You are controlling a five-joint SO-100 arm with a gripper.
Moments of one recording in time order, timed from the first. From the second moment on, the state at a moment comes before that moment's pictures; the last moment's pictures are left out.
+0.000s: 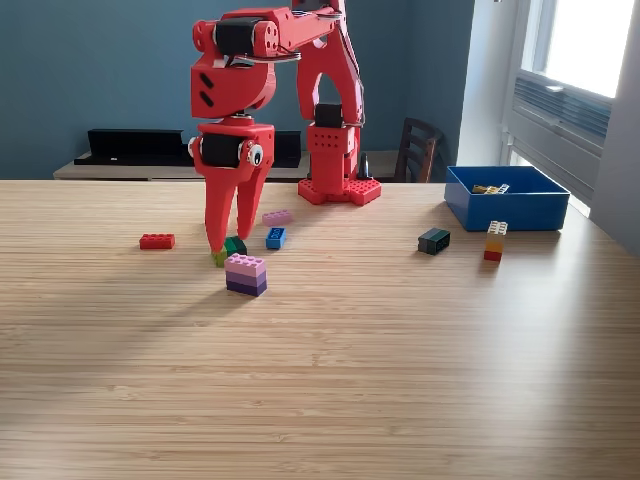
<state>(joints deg) 21.6 70.9 70.8 73.6 2.3</state>
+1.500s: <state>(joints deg) 22.5 55.0 58.4 78.4 8.3</state>
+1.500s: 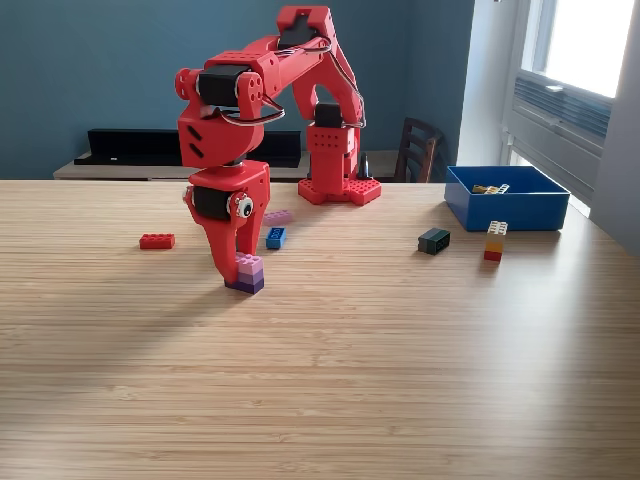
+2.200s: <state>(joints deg) 8.9 58.6 30.1 99.5 3.3</state>
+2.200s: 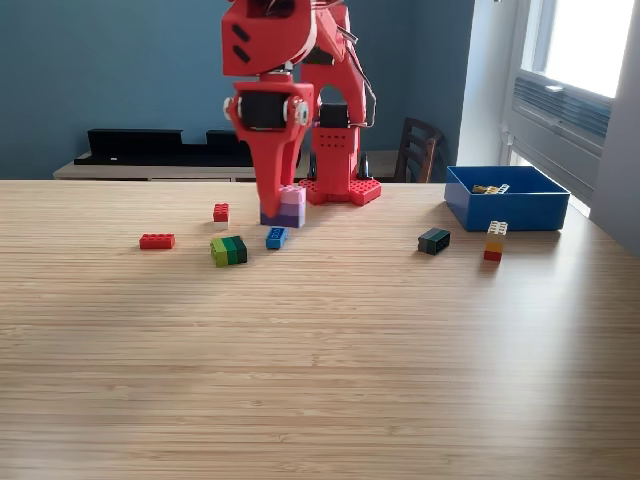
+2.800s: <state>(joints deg) -42.6 82.1 63.8 99.5 -5.1</state>
